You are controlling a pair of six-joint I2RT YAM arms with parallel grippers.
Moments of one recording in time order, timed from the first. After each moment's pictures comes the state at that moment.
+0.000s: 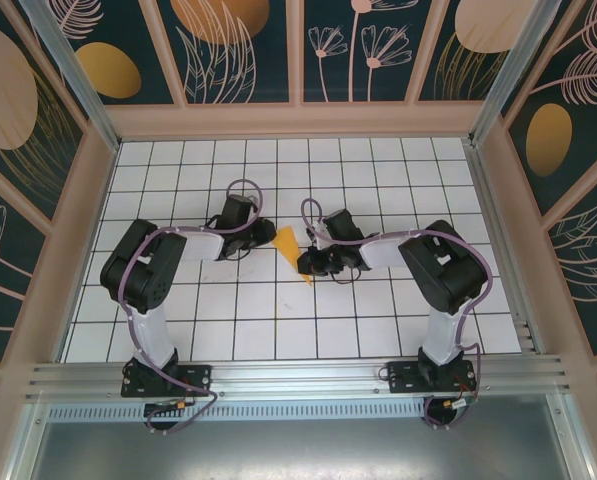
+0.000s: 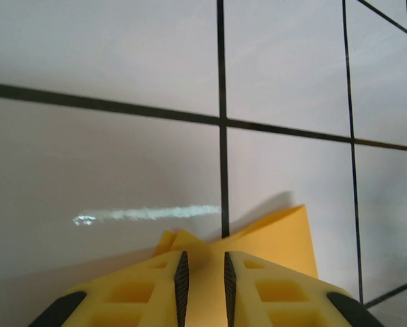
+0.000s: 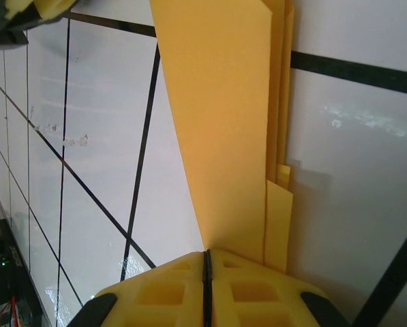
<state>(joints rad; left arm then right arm) -0.44 1.89 0.90 0.19 0.21 -0.70 0.63 1.86 0.86 0.05 -0.60 0.54</state>
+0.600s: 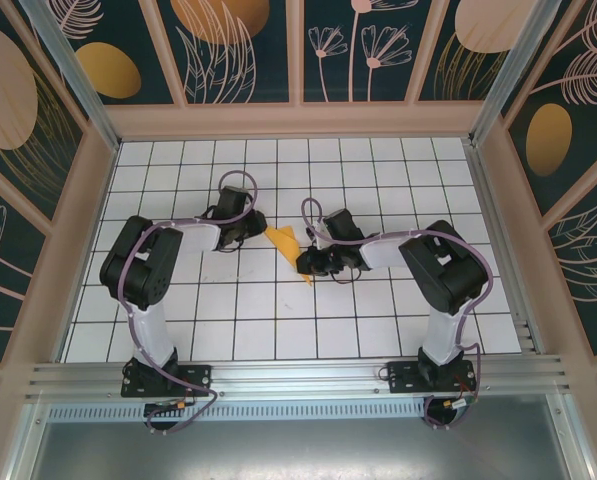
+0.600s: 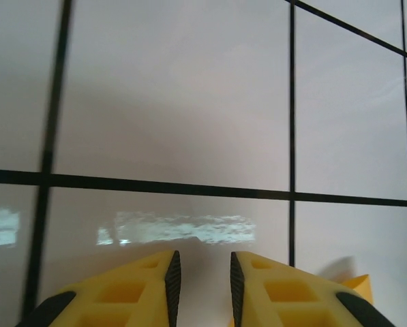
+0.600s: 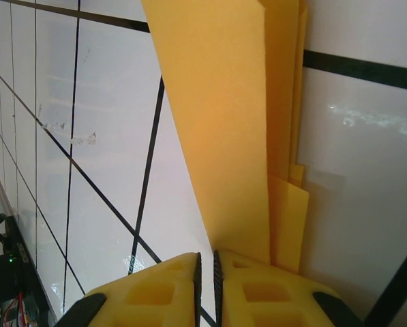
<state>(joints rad) -0.39 1.88 0.98 0.07 0.10 -0.66 0.62 1.85 0.86 0.05 -0.62 0.56</state>
